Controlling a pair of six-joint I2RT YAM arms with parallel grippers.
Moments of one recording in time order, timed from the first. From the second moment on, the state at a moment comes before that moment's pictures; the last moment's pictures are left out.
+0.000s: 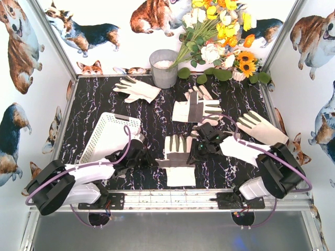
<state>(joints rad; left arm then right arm) -0.78 1.22 0.33 0.14 0.10 -1.08 0.58 1.39 0.66 -0.39 -0.34 0.74</state>
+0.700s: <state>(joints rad) -0.78 1.10 0.27 0.05 0.02 -1.05 0.58 1.55 0.69 -0.26 -0.43 0.78</state>
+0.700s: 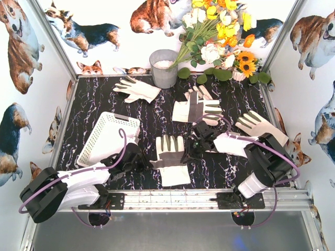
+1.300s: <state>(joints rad) -0.78 1.10 0.53 -0.22 -0.04 -0.93 0.57 1.35 0.84 -0.58 -0.25 0.66</state>
